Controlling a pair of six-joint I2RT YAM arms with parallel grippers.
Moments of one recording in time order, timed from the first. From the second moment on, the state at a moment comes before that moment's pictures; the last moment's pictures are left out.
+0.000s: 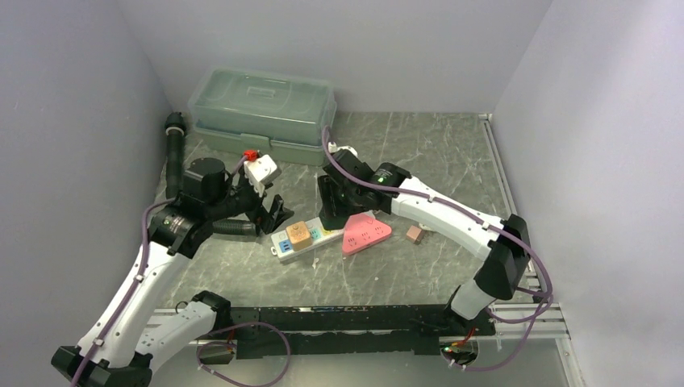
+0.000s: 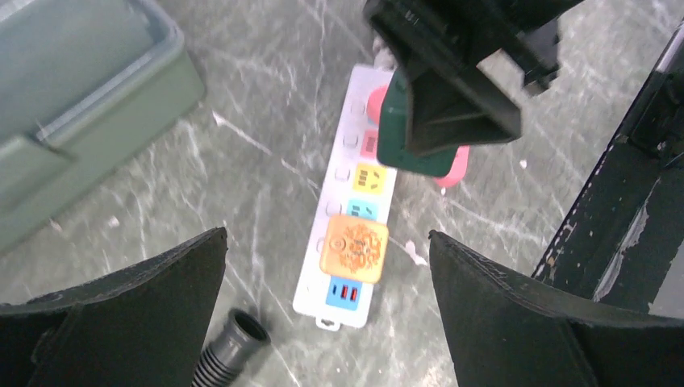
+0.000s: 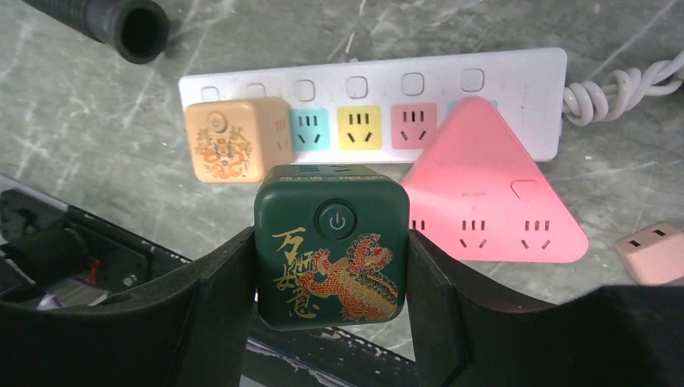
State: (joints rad) left arm -0.40 0.87 1.05 -0.61 0.49 0.26; right arm 0.93 1.59 1.49 -0.84 0.14 0.61
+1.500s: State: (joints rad) left arm -0.31 0.89 0.90 -0.70 0.34 -0.02; right arm 1.00 1.80 1.40 -0.67 0.38 0.59
